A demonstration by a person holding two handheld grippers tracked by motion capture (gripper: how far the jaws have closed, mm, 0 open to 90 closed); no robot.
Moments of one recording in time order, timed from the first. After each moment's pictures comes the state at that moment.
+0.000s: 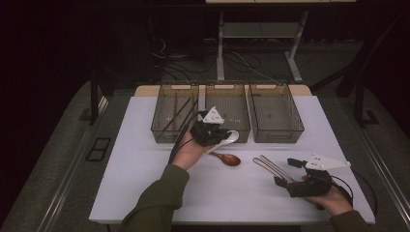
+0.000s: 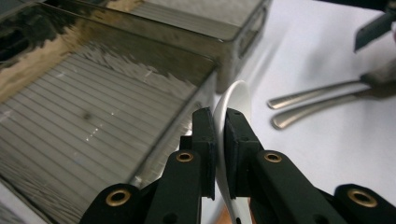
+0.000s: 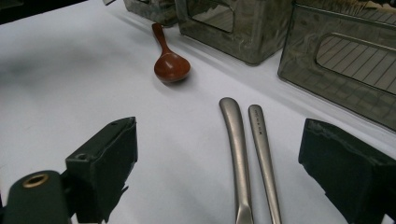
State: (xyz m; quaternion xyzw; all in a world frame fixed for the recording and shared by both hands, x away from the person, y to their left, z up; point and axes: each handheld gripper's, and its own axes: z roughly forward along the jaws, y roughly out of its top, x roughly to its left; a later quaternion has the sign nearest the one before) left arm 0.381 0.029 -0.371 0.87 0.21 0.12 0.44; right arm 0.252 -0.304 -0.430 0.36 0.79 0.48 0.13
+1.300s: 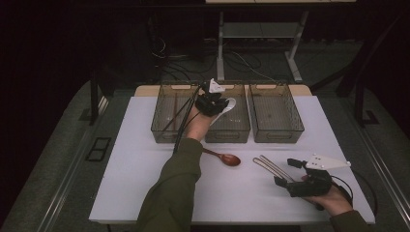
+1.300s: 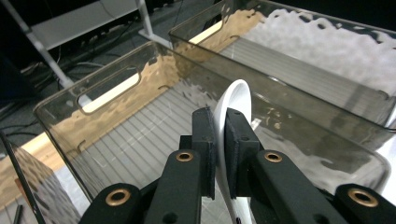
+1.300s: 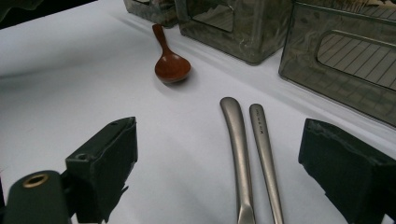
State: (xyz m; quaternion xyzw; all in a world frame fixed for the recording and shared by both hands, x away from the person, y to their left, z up) left arm 0.465 0.014 -0.365 0.83 0.30 0.20 0.43; right arm 0.252 -0.305 -0.432 0.36 0.79 0.49 0.13
